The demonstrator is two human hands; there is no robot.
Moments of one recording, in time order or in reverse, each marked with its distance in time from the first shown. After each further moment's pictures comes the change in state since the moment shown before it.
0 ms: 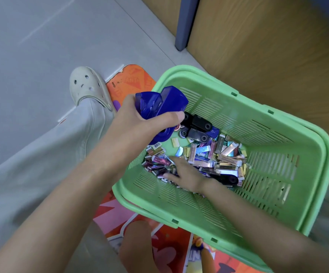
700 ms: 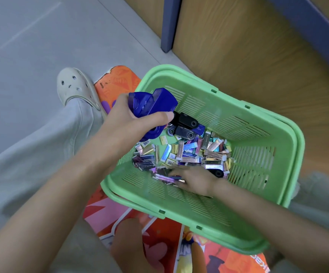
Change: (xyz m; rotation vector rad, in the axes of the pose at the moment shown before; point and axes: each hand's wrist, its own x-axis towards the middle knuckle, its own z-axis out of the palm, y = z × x) left_hand 0.002 -0.002 0.010 0.023 -0.040 0.046; right_hand -0.047 0.016 -0.026 -0.377 -0.102 -0.124
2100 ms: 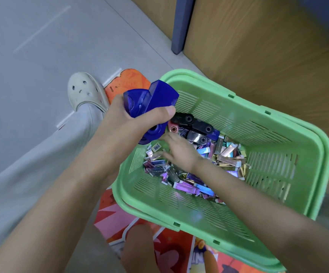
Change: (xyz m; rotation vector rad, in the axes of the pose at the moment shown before) left_hand -0.002 0.011 -0.016 -0.116 0.036 0.009; right_hand 0.078 -0.018 -0.041 0.098 0.496 -0.059
